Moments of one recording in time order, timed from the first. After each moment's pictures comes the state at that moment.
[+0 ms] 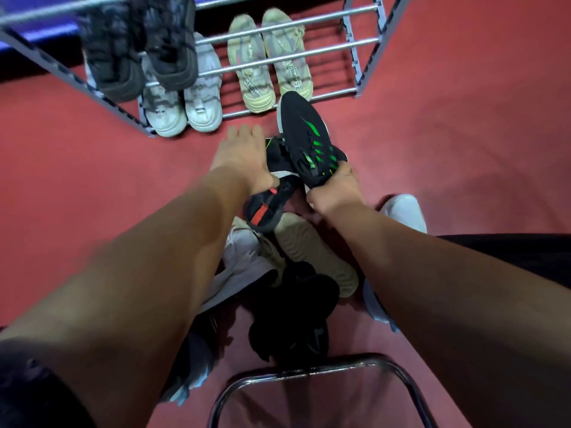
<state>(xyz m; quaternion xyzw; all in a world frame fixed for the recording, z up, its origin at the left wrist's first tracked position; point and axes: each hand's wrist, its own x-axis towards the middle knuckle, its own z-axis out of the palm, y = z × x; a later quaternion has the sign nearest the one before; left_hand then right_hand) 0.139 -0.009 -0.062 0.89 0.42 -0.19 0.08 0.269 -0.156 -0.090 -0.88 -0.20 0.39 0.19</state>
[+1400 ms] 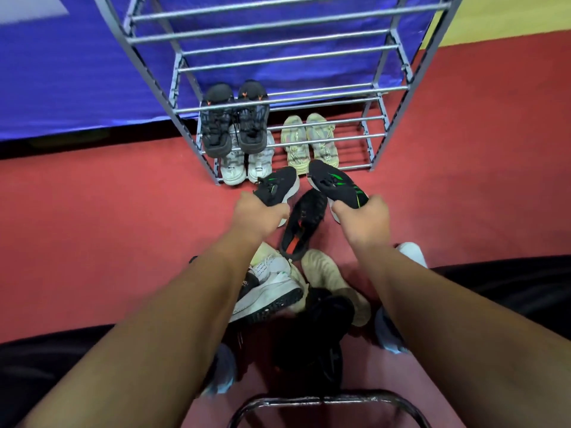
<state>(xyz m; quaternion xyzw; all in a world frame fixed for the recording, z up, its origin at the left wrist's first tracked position) 0.047 -0.083 0.068 0.58 0.68 0.08 0.45 0.228 -0.193 0.053 -0.85 -0.17 0.28 0.41</state>
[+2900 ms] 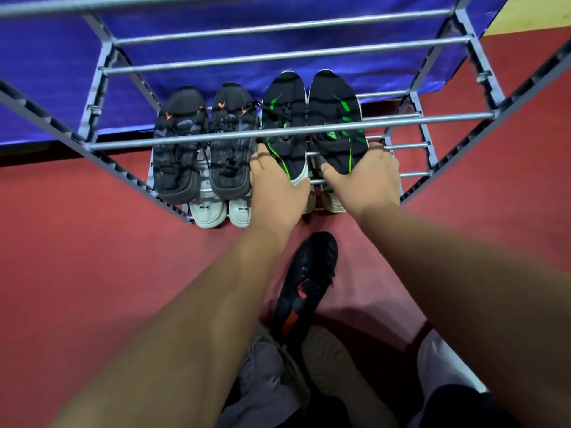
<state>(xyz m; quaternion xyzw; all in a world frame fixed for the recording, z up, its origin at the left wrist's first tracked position) 0.191 0.105 -0.048 0.69 0.60 0.24 0.31 0.337 0.051 -0.036 -0.90 -0.37 0.10 0.21</state>
